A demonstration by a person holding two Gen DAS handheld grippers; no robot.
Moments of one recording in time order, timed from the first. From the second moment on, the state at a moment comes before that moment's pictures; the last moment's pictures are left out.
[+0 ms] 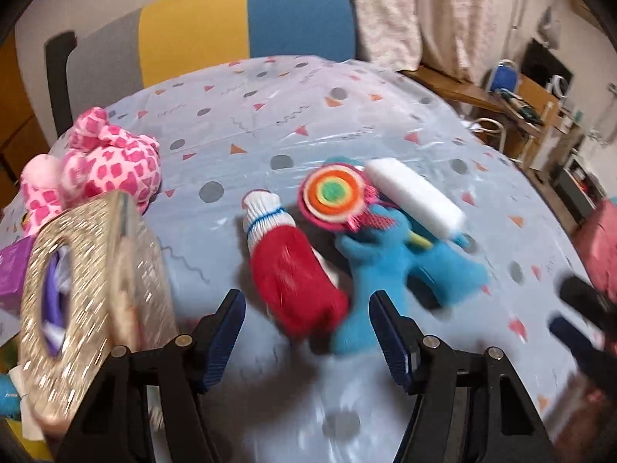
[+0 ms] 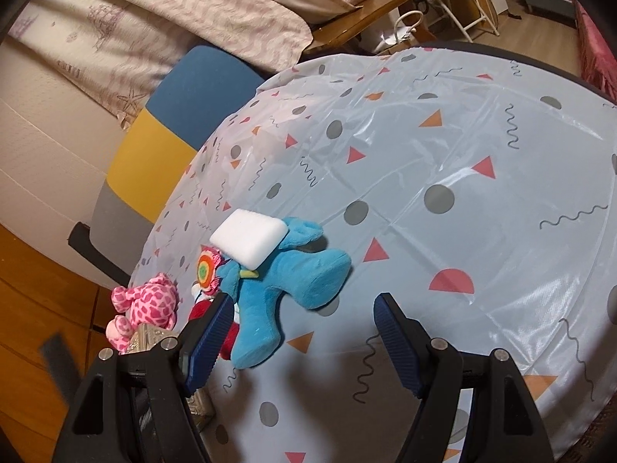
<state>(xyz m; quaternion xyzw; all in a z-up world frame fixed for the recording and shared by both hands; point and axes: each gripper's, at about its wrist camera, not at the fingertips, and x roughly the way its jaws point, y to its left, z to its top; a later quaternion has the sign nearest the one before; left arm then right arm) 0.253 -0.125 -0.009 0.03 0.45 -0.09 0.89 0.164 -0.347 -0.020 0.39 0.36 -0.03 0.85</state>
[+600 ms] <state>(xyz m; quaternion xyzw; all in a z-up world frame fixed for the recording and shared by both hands) 0.202 -0.119 -0.040 0.02 0.46 -0.19 0.87 0.168 -0.348 -0.028 0.41 0.37 -0.02 0.83</state>
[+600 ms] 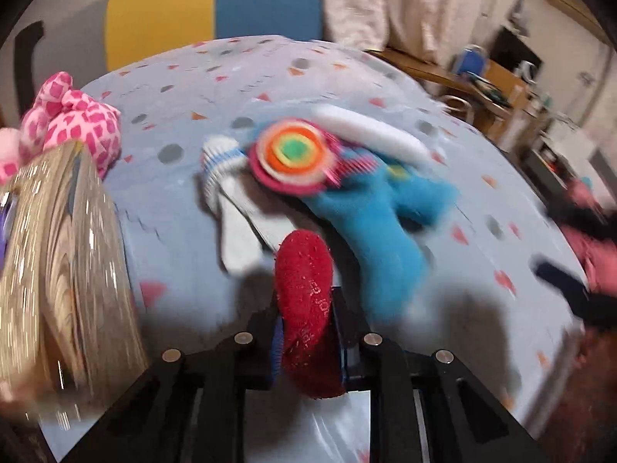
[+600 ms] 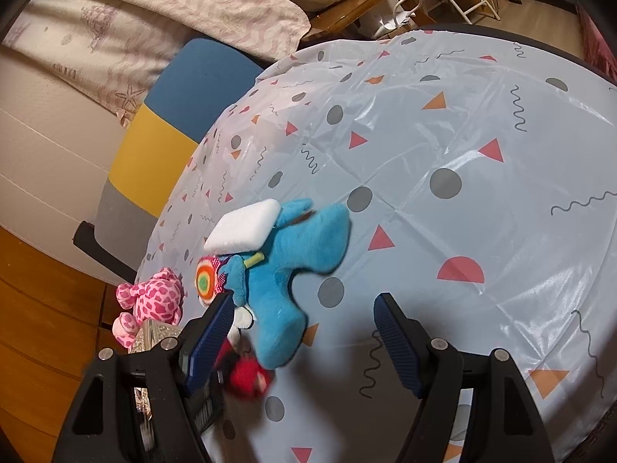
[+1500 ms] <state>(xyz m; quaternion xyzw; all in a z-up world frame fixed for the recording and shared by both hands) 0.103 -0.042 -0.075 0.00 0.44 -0.18 0.88 0.200 -0.272 -0.011 0.19 0.44 0.05 0.87</state>
